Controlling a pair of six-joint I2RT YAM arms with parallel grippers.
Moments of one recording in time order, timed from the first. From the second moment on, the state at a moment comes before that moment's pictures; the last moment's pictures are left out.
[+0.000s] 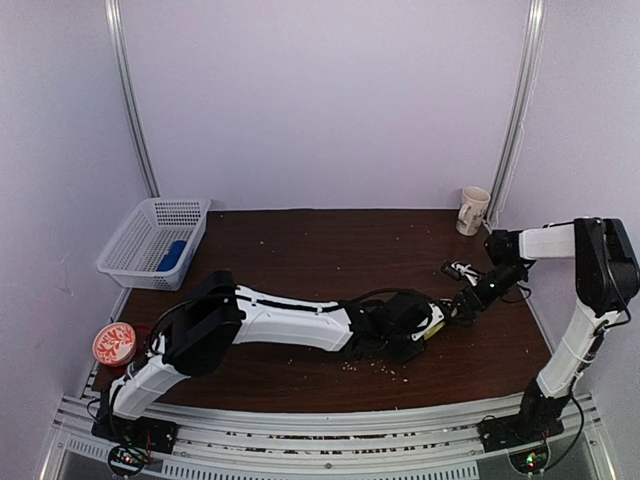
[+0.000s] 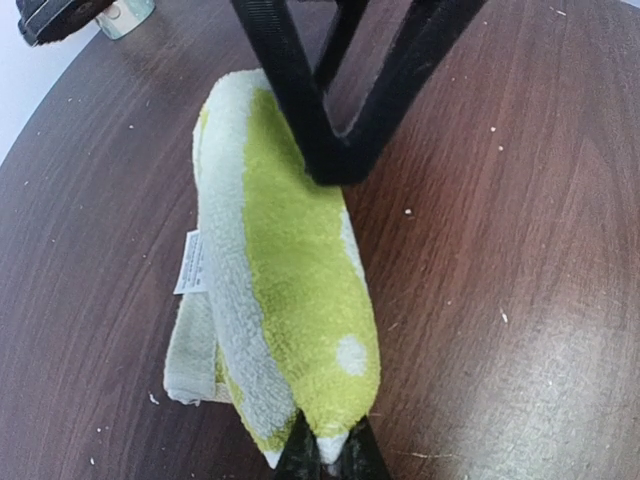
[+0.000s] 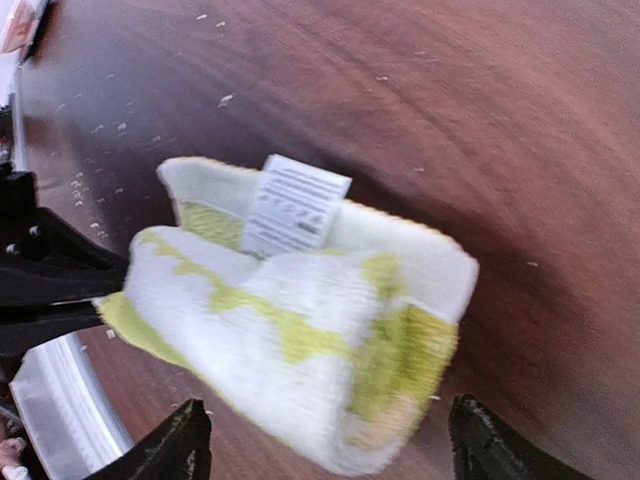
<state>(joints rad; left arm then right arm) -1.27 2.47 1.94 -0.20 -0.23 0.08 0.00 1.75 1.03 -0.80 -0.61 -0.64</state>
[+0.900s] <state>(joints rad) -1.27 2.49 1.98 -0.22 -0.21 0.06 0.00 1.88 1.12 -0.83 -0.82 -0.61</state>
